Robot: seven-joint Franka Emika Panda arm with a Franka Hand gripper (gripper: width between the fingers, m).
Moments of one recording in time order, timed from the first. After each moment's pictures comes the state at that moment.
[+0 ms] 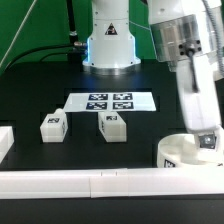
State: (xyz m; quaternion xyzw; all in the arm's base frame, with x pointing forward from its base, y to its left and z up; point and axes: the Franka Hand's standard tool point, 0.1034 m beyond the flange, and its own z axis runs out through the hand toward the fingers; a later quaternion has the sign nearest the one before) arm 0.639 0.100 0.060 -0.57 0.81 0.05 0.14
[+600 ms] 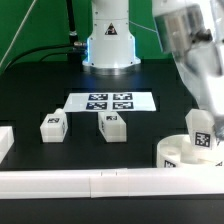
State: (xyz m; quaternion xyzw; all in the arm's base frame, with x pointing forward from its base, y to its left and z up) arm 0.640 0.110 0.080 -0.70 0.70 0.04 0.14
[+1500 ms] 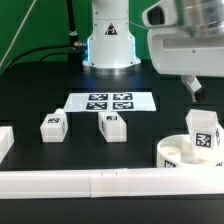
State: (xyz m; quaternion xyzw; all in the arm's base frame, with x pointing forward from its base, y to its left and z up) arm 0.628 0.126 0.107 -0.94 0.33 0.05 0.11
